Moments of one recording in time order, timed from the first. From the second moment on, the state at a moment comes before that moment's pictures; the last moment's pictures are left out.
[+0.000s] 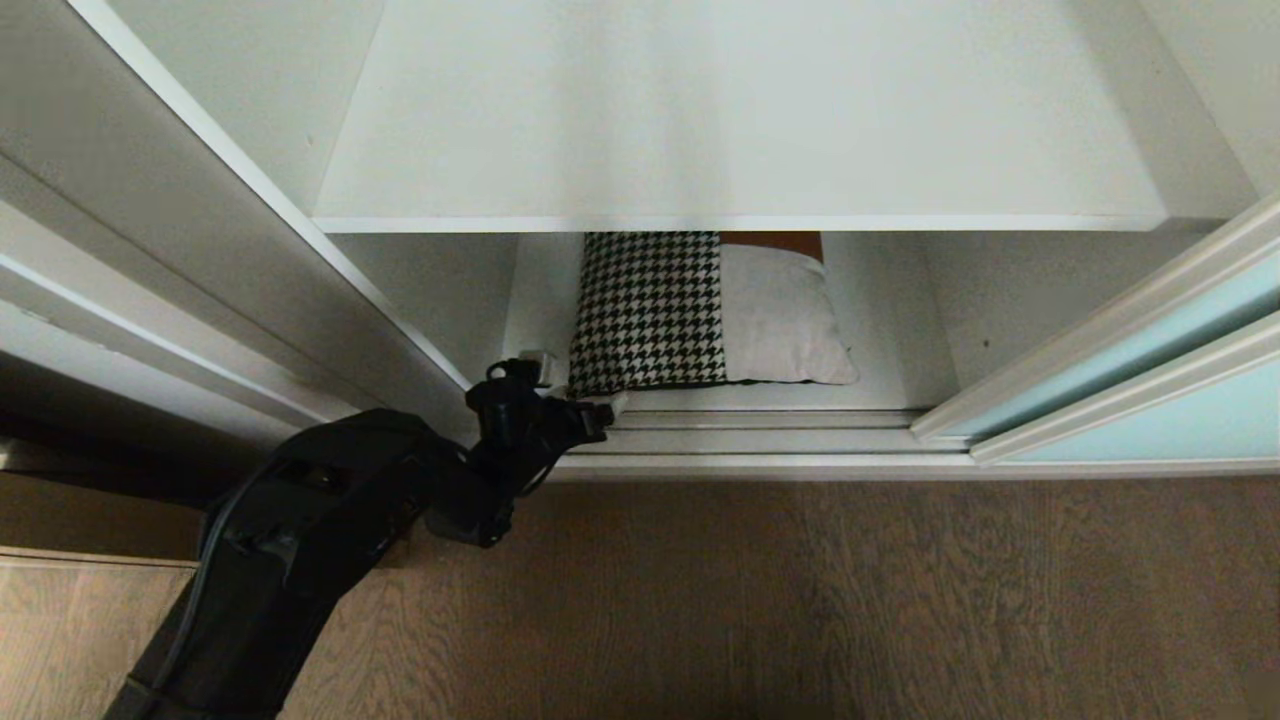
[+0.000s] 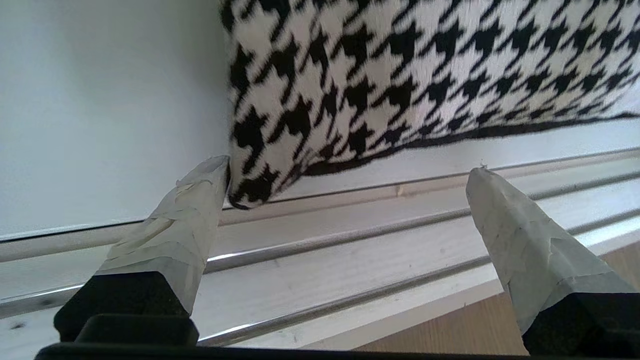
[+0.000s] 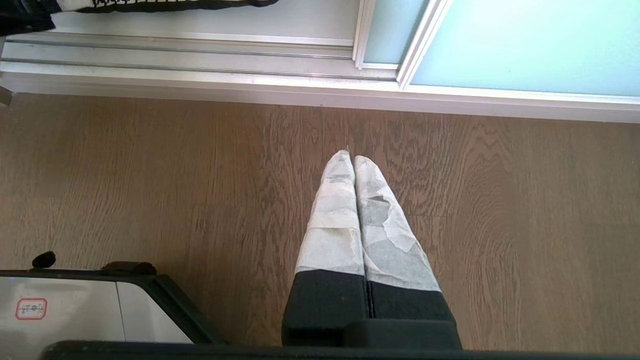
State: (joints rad) left arm -0.28 2.67 -1.59 -1.11 -0.16 -0.19; right arm 0.00 0.00 0.00 0.00 0.00 0.02
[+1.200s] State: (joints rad) left arm -0.28 2.79 -1.85 -1.00 -0.17 -0.19; right arm 0.00 0.00 0.00 0.00 0.00 0.02
